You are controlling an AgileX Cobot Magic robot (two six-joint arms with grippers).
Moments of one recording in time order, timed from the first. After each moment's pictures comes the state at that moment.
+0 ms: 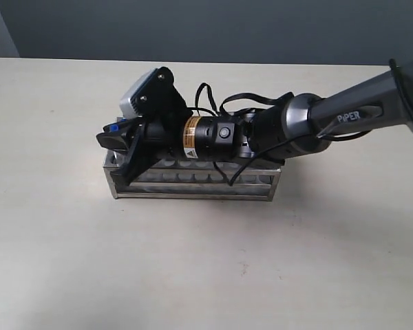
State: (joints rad) left arm 0.10 0.01 0.00 0.00 0.23 0.06; right arm 0.83 2.12 -1.17 -0.83 -0.73 0.56
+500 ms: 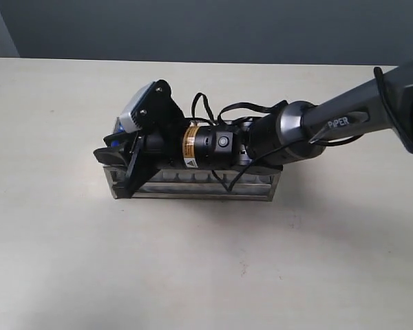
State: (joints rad) left arm 0.10 0.01 0.00 0.00 0.23 0.06; right arm 0.83 2.15 -1.17 -0.87 -0.77 0.56
